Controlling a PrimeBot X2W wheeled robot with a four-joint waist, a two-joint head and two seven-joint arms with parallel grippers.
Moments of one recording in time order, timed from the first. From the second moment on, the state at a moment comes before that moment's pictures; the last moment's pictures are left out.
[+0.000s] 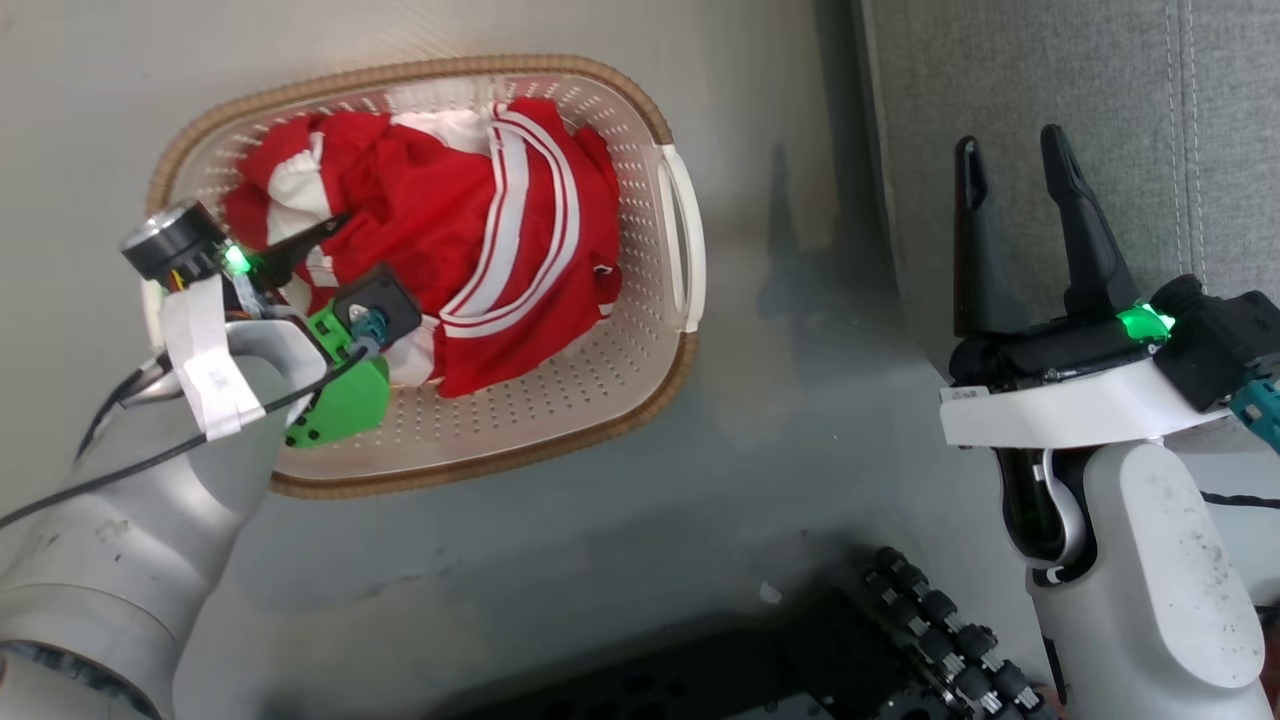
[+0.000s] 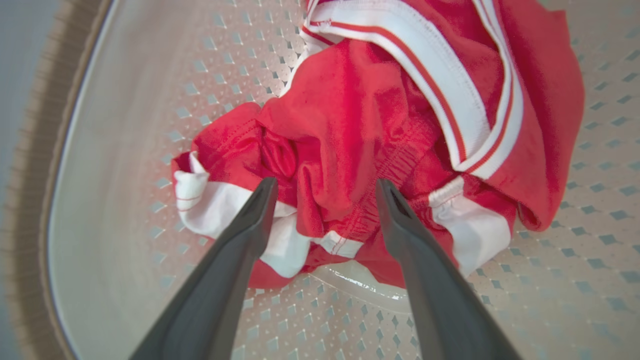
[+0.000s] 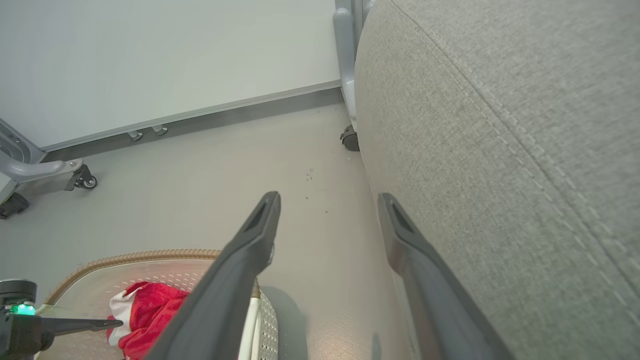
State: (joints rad) left arm -1.01 0.27 -0.87 1.16 0.13 -0.12 -0.26; right arm -0.36 -0.05 0.08 -0.01 0.28 0.13 -0.26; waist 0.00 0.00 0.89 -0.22
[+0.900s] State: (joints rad) left arm -1.04 0.26 -0.87 1.25 0.06 -0.06 -0.25; right arm -0.37 -0.05 0.13 -0.02 0.29 0.13 -0.26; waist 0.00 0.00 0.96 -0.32
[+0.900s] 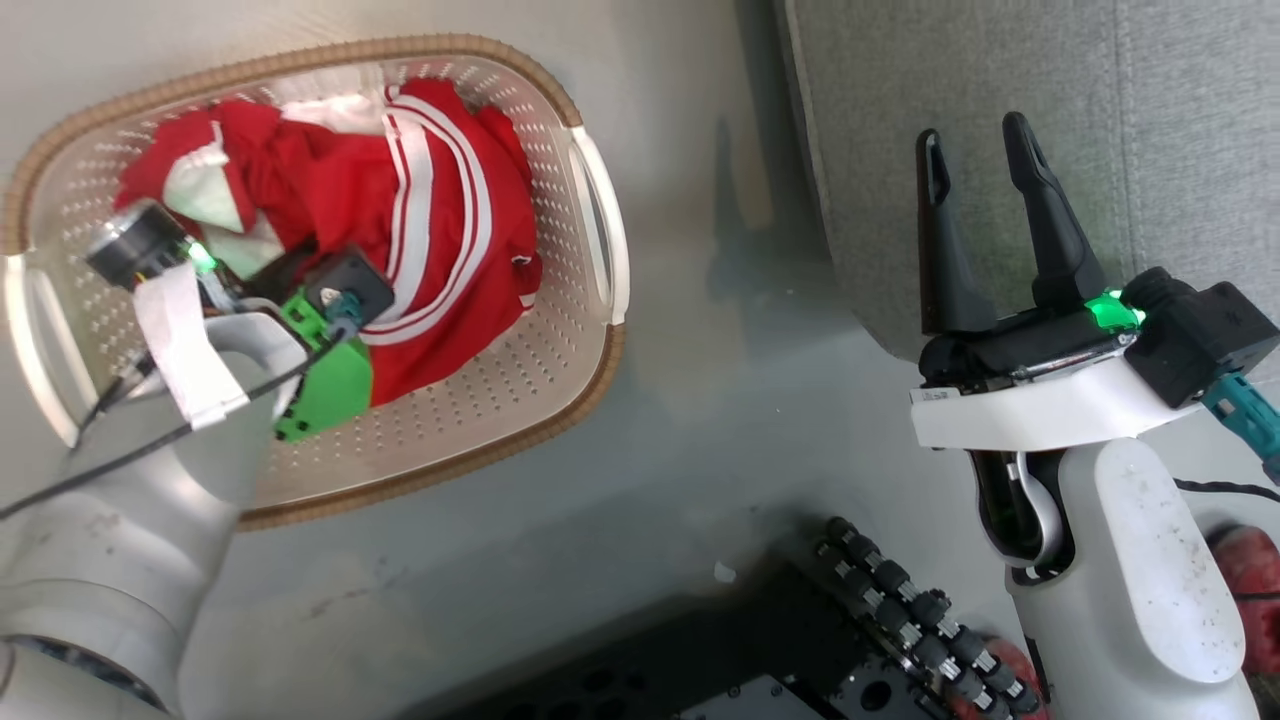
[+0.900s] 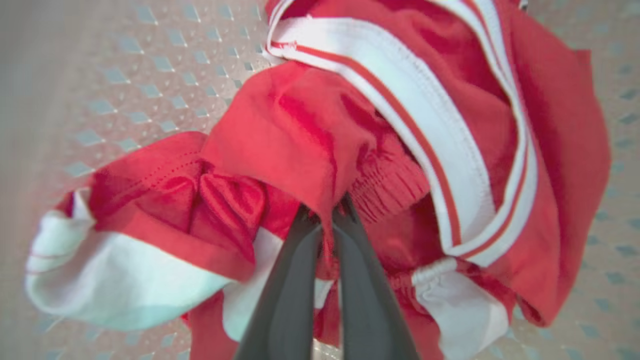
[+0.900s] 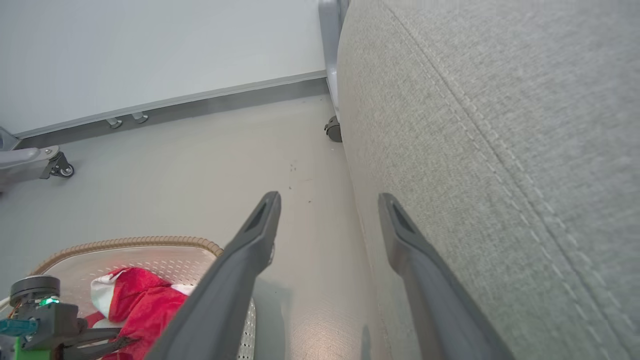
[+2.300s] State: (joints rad) left arm -0.29 0.16 -0.48 0.36 -0.18 0.09 -0.26; right arm 0.05 -0.05 0.28 0.14 0.14 0.13 -0.26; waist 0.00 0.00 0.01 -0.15
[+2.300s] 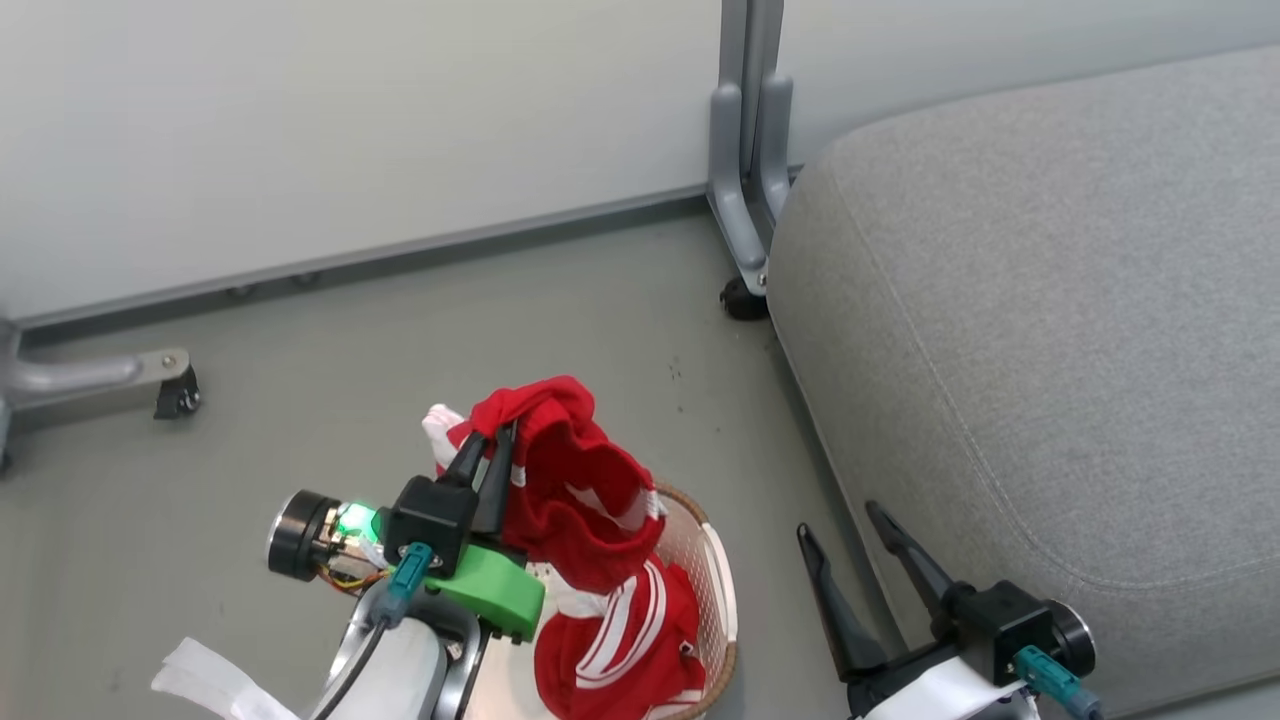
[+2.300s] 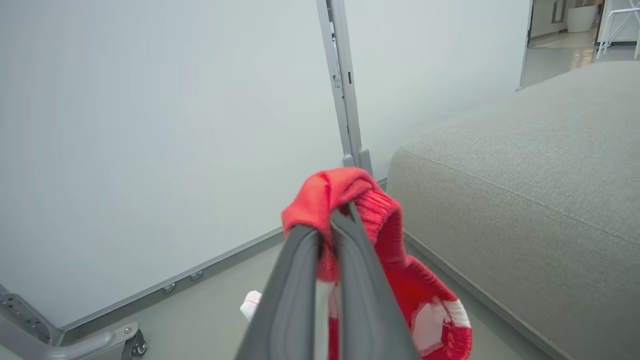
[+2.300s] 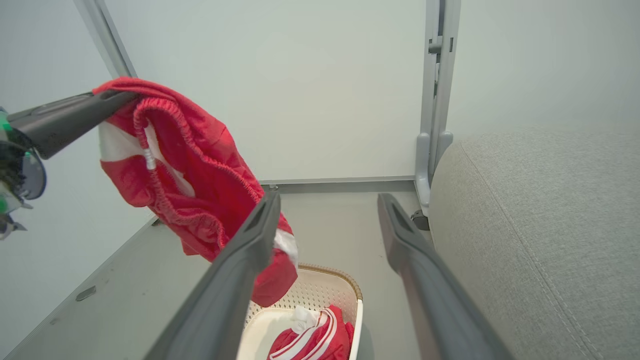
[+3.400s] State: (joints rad) left arm -0.29 0.10 -0.66 0.05 -0.14 0.00 -0.20; right arm 0.03 -0.05 0.37 0.22 0.16 0.13 -0.26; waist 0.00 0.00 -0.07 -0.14
